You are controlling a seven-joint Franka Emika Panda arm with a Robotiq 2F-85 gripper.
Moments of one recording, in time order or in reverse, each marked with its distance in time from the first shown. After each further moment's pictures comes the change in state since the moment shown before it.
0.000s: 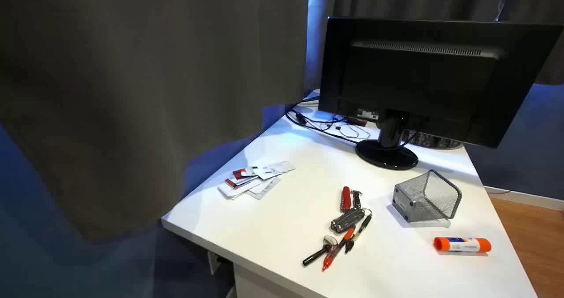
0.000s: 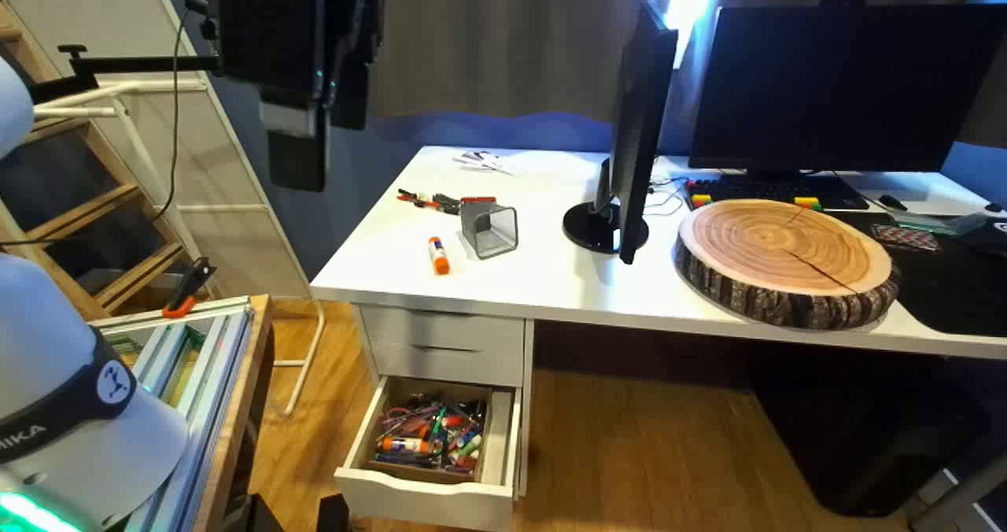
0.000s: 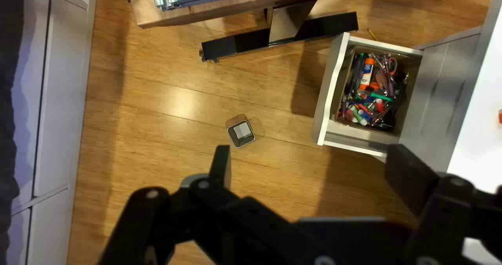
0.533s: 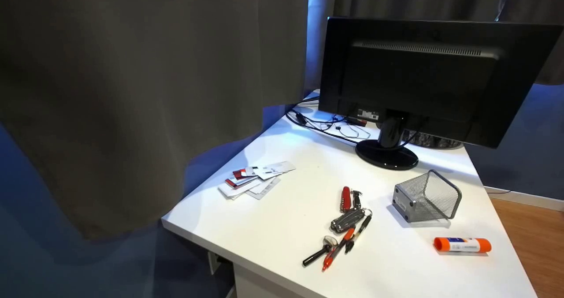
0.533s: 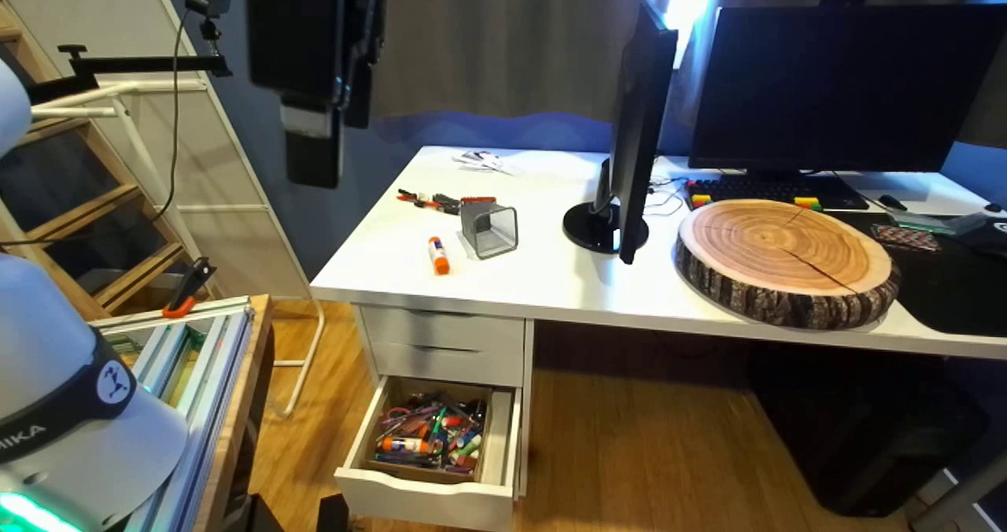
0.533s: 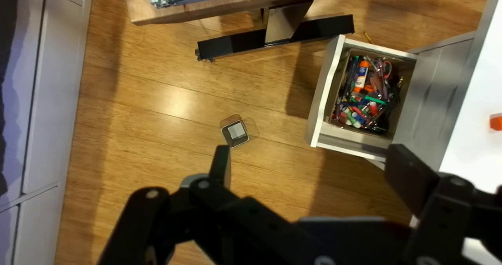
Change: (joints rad) arm 0.023 0.009 0.003 -0.002 0.020 0.005 -0.010
